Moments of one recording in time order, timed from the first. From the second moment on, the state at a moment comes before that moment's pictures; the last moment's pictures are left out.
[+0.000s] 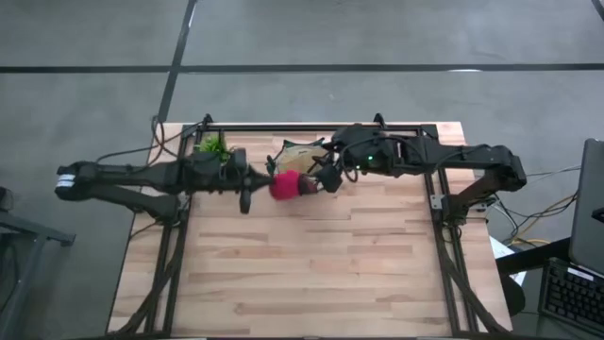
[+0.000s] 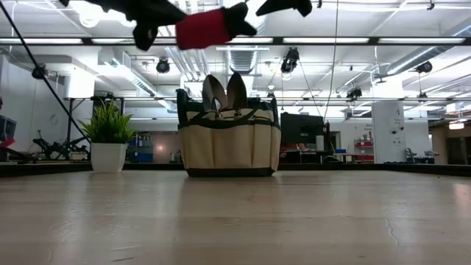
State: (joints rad) left arm 0.05 0.92 0.77 -0.06 -0.10 -0.29; right arm -0.02 1.49 1.55 -0.59 0.39 0.41
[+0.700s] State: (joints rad) left arm 0.31 1.14 0.98 -0.10 -0.12 -0.17; right arm -0.02 1.48 1.55 -0.59 0.40 0.40
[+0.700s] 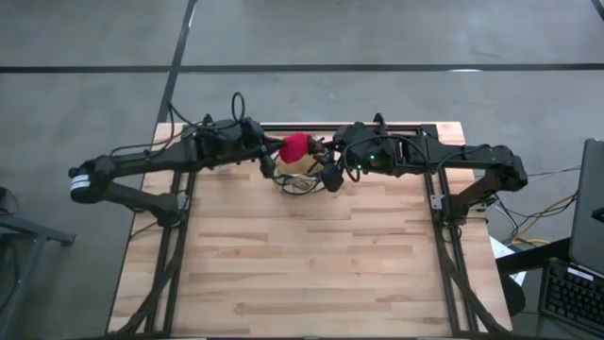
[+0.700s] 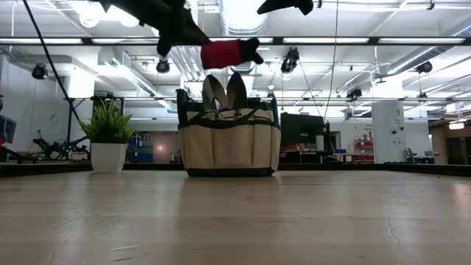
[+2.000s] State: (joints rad) left arm 0.28 0.97 0.99 -0.20 0.10 -0.33; right arm -0.02 1.44 1.49 -0.59 0.25 0.35
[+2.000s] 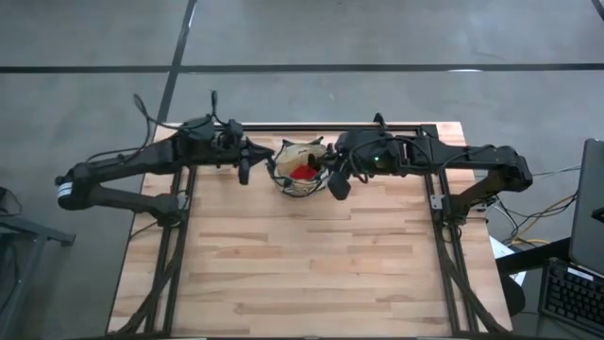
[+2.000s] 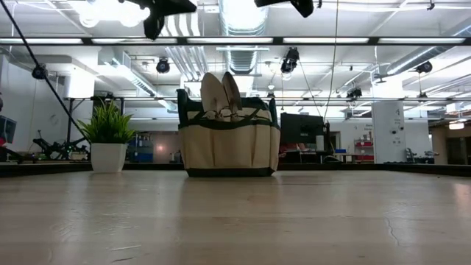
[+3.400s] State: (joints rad) left arm 0.27 0.28 0.35 -0.17 0.05 -0.29; right arm -0.01 0.53 0.40 -0.21 0.20 0.46
